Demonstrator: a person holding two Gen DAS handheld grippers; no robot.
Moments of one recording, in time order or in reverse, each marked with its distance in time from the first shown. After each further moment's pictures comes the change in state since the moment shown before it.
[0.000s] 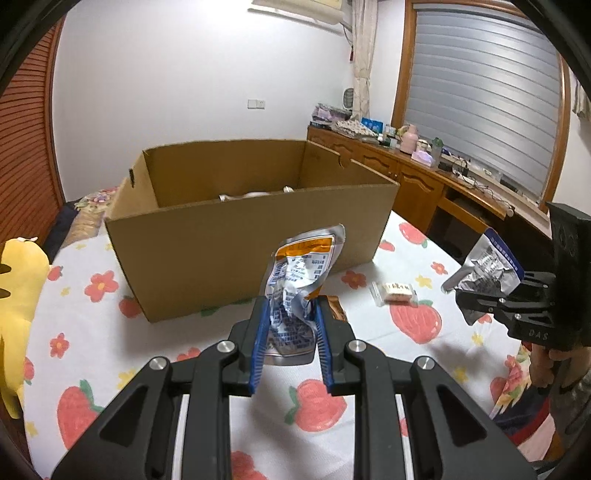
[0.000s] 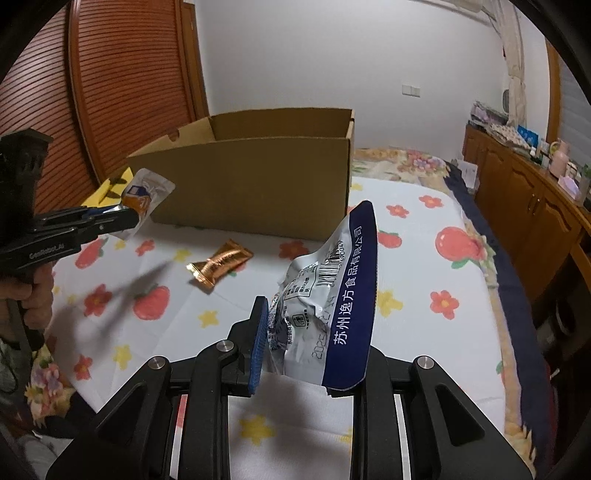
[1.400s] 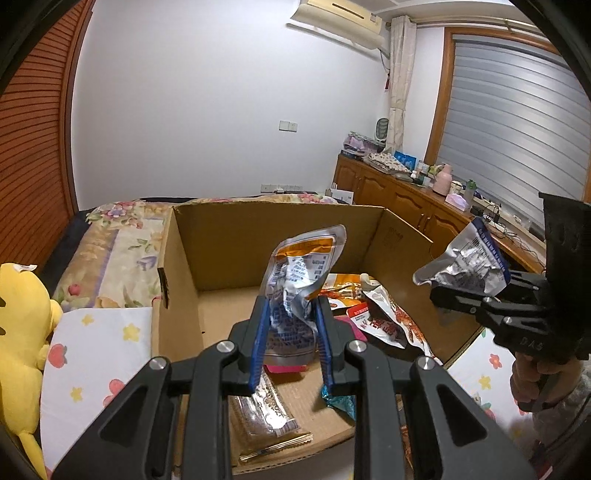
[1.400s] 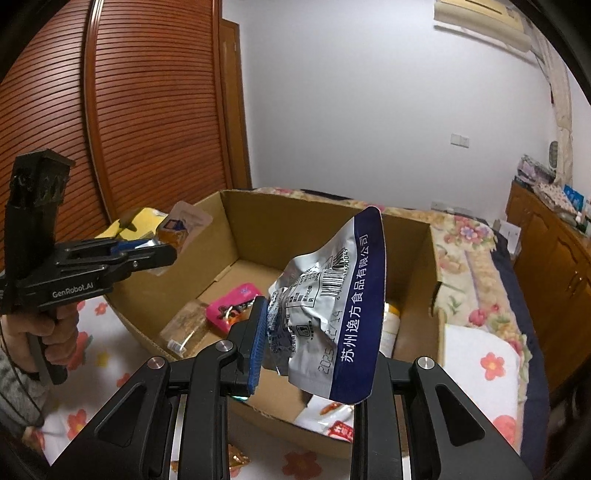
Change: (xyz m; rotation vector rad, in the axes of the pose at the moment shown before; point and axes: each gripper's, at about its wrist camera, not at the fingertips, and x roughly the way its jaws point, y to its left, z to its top) left arm 0.077 0.096 0.101 -0.095 -0.082 0.049; right arm 0.104 0.006 0.159 -0.130 -0.130 0.135
